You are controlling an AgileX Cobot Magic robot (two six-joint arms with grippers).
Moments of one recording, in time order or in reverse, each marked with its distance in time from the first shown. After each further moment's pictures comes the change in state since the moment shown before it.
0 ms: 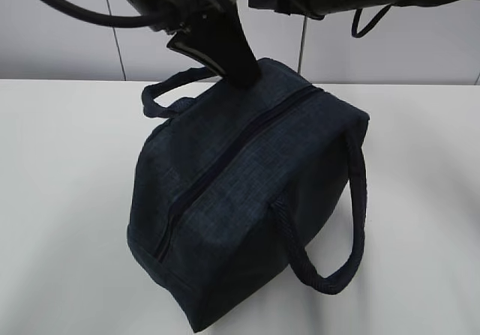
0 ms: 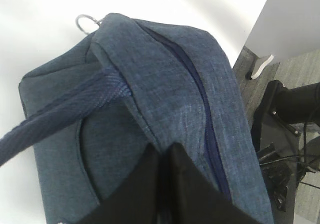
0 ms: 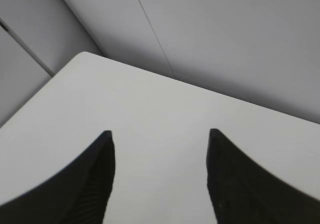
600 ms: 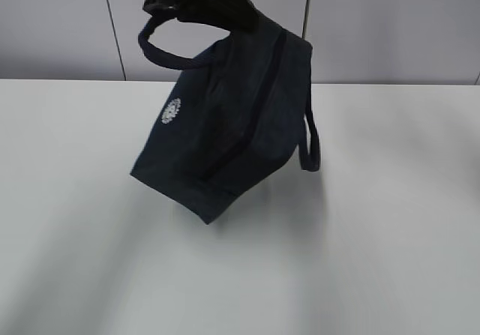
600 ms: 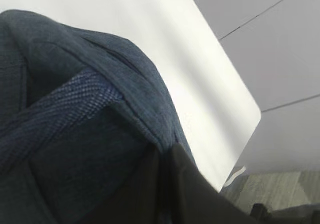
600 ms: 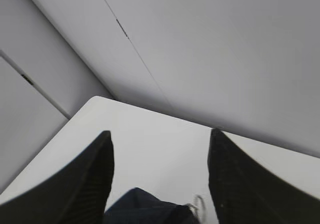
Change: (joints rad) left arm 0.117 0.083 0.000 -0.240 -0.259 -0.014; right arm -0.126 -0.152 -0.007 -0.016 0.101 0.110
